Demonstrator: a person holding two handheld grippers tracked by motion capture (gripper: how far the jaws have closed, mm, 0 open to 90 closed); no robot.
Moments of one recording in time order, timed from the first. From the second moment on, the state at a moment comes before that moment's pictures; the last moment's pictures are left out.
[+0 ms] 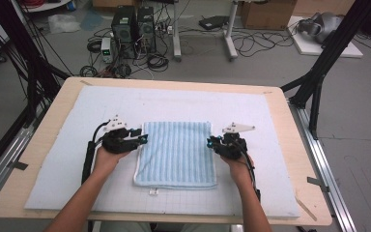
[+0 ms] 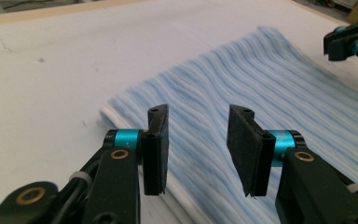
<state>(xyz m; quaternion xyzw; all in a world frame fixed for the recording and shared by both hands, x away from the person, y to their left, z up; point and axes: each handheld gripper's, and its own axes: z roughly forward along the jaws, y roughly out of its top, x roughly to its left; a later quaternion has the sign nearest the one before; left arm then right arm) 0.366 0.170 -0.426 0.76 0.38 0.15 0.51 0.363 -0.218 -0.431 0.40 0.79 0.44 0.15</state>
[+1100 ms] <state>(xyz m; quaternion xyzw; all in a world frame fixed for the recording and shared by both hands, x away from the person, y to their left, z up) 0.379 0.182 -0.427 0.74 0.38 0.15 0.53 0.347 -0.255 -0.428 0.44 0.77 0.43 0.19</state>
